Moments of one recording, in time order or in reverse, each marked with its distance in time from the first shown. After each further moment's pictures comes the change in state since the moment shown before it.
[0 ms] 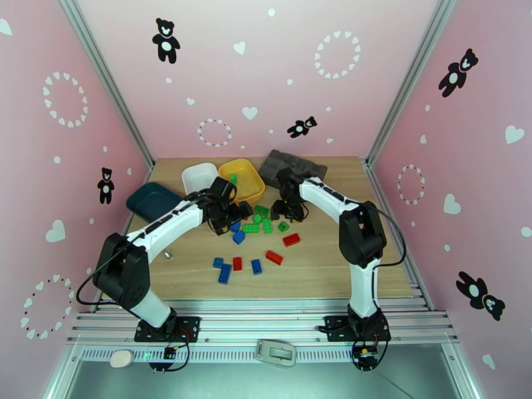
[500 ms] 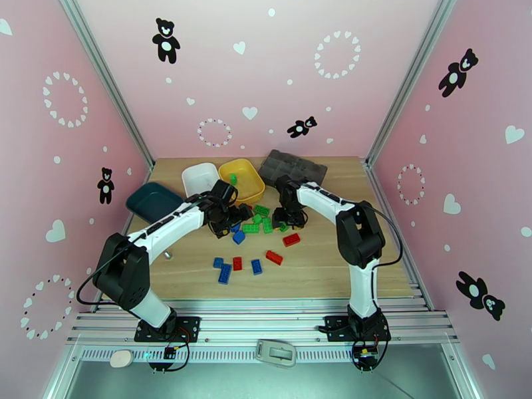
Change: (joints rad) left arm -0.005 -0.006 -0.027 0.010 -0.019 -0.037; right arm 0.017 0.017 -0.045 0.008 0.050 -0.034
